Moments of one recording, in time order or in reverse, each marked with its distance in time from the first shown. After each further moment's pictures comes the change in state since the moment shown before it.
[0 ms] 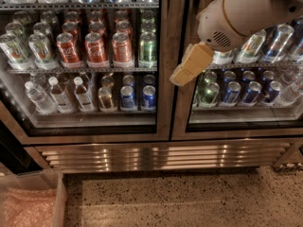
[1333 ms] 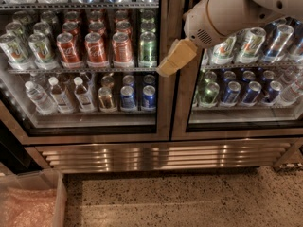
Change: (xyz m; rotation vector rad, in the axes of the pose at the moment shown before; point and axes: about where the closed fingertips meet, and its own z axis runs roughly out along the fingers) arm -0.022 -0.024 0.044 -0.013 -0.112 0.030
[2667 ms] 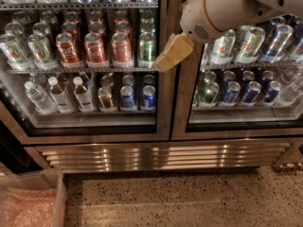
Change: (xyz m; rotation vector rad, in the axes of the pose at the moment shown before) arm -0.018 -0.003 -0.006 0.033 -0.048 -0.051
